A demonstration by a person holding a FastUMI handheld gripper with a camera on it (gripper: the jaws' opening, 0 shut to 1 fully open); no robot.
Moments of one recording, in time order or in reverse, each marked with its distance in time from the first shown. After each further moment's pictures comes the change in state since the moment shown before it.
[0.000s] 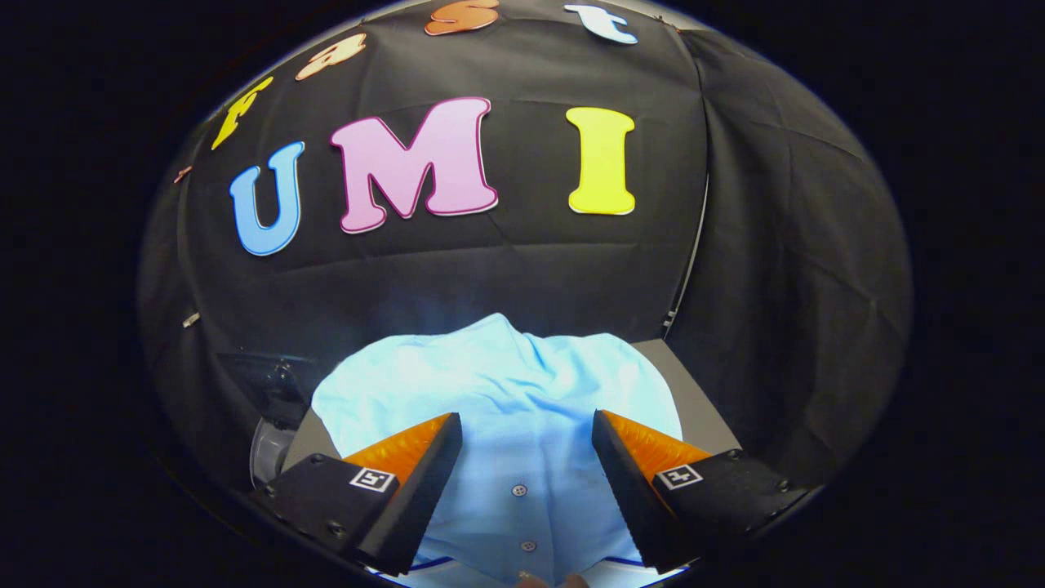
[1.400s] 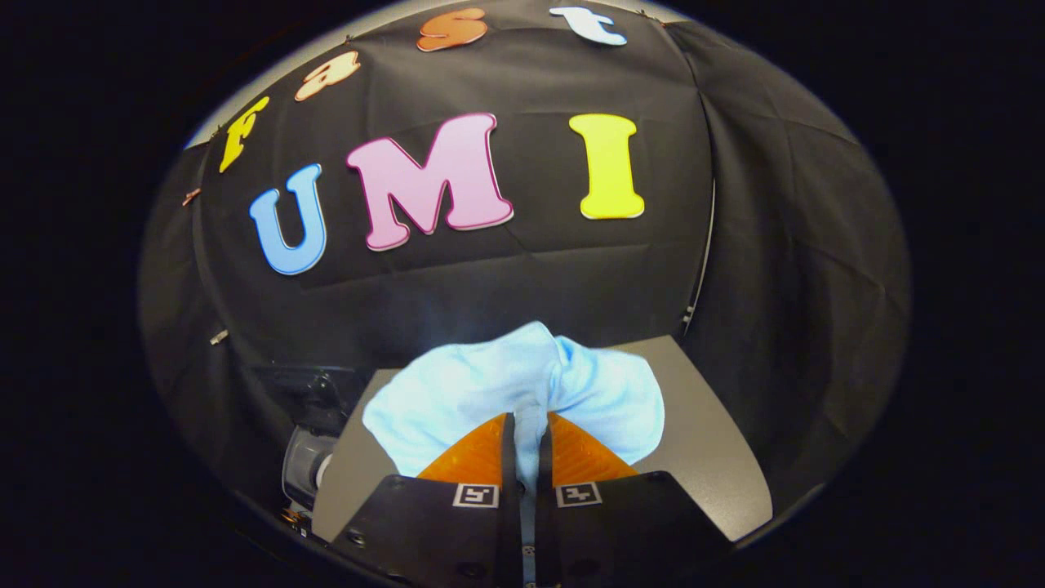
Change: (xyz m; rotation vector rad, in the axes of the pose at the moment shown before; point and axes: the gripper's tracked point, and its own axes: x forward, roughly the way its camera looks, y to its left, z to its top) arm -0.069 0.017 0.036 0.065 -0.103 0.119
